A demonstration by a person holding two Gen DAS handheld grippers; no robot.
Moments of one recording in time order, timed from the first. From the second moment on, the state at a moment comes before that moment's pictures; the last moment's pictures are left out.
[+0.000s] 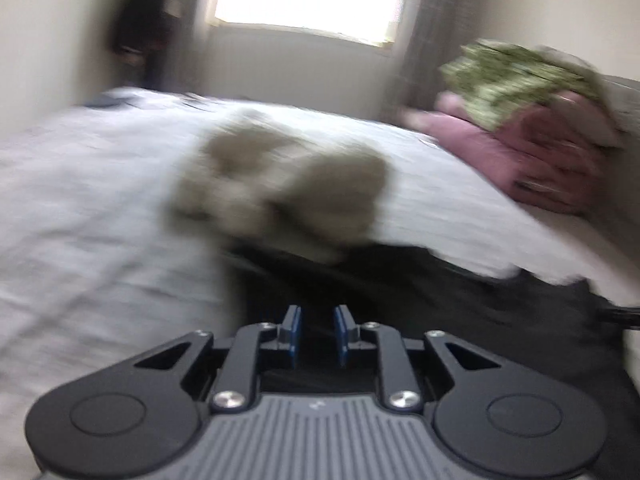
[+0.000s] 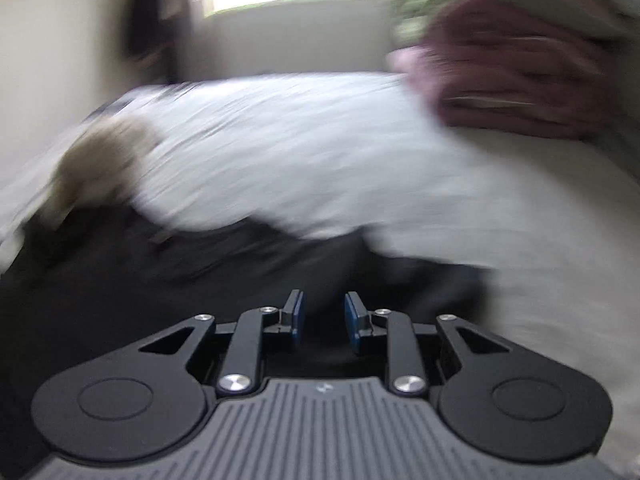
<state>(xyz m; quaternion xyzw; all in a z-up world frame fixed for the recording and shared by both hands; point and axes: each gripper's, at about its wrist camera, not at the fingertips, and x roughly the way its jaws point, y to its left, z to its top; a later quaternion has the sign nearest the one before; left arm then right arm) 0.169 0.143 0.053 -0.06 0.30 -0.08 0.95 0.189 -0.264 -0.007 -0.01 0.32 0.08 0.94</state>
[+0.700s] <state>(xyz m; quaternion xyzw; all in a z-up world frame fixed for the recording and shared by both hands) 0.166 0.129 0.049 -0.06 0.31 -0.07 0.95 0.233 -0.340 -0.012 0.02 0.32 -0.07 0.94</state>
